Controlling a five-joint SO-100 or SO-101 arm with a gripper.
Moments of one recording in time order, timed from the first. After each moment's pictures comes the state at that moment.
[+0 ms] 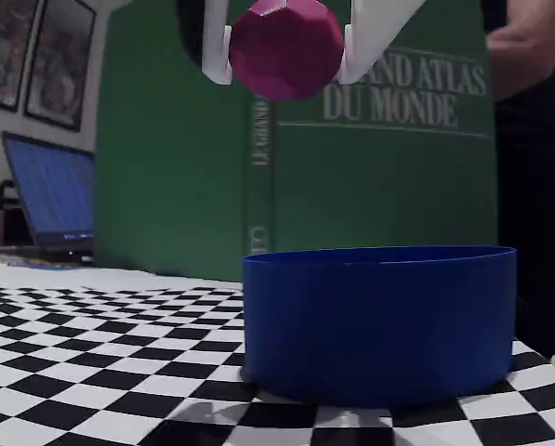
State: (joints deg) arm 84.4 141.1 166.9 -5.4 -89.8
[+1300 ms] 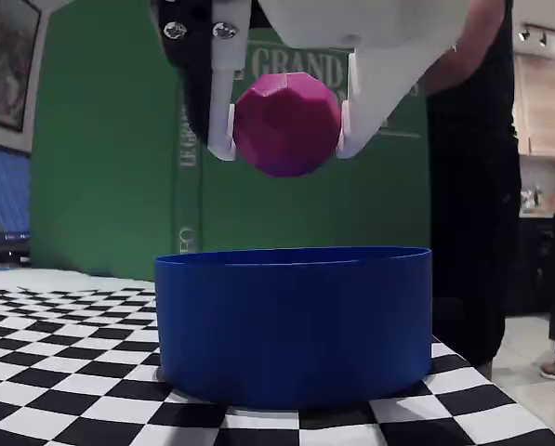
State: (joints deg) arm 91.0 119.7 158.3 -12.1 -91.2
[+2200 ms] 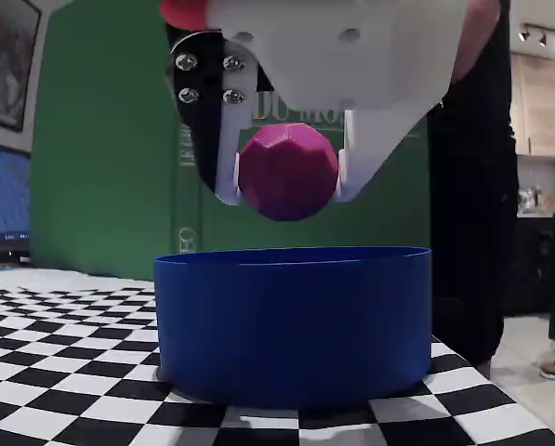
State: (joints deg) arm 91.0 105.6 150.5 -14.7 -91.9
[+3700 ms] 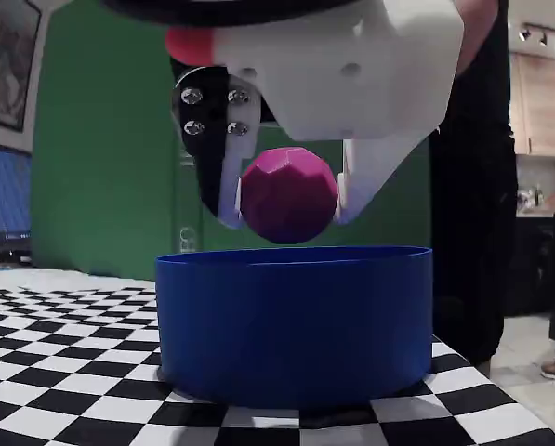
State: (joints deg) arm 91.0 100.7 148.0 -16.0 -93.0
